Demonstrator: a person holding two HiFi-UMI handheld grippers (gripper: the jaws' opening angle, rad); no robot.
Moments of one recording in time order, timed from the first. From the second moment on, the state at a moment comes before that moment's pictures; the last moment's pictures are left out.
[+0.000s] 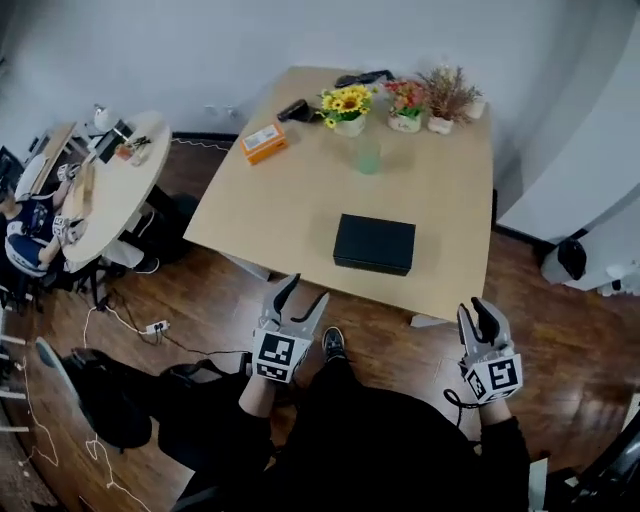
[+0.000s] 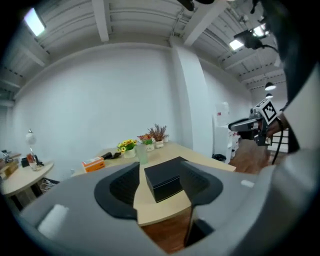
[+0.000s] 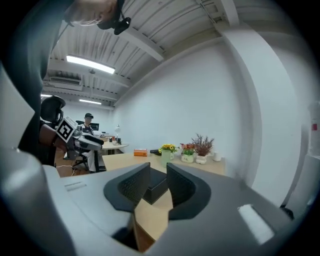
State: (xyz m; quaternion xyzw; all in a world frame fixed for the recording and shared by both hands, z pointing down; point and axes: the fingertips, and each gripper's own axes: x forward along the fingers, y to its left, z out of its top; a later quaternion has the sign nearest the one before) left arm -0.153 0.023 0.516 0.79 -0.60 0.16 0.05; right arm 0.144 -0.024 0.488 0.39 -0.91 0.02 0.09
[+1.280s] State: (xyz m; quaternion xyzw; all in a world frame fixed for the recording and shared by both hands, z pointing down) left arm -0.125 -0.108 0.667 0.85 -0.40 0.28 0.17; right arm 0.022 -0.126 0.662 0.29 -0.91 0.06 0.30
